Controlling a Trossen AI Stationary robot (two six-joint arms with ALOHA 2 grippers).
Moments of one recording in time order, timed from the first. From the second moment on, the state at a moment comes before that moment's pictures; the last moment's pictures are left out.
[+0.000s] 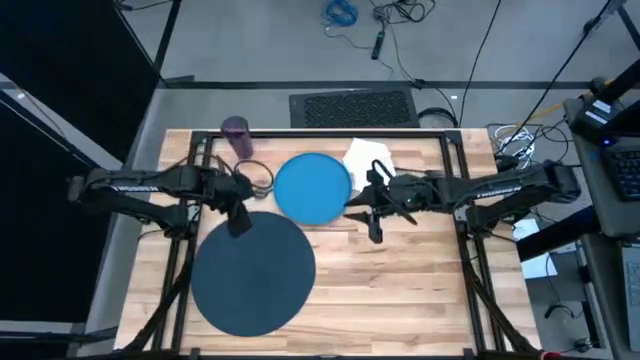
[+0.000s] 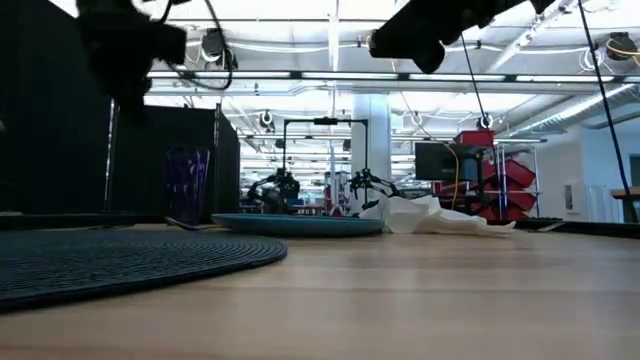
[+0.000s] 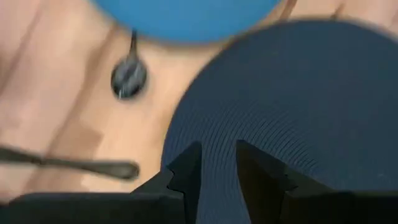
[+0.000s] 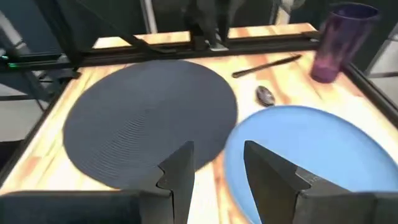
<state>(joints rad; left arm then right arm) 0.08 1.05 0.85 -1.06 -0.06 -0.41 0.06 1.25 0.86 -0.01 0.05 0.09</state>
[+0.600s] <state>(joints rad) 0.05 1.05 0.55 -0.84 -0.04 -0.50 0.09 1.28 0.86 0.05 0.05 0.02</state>
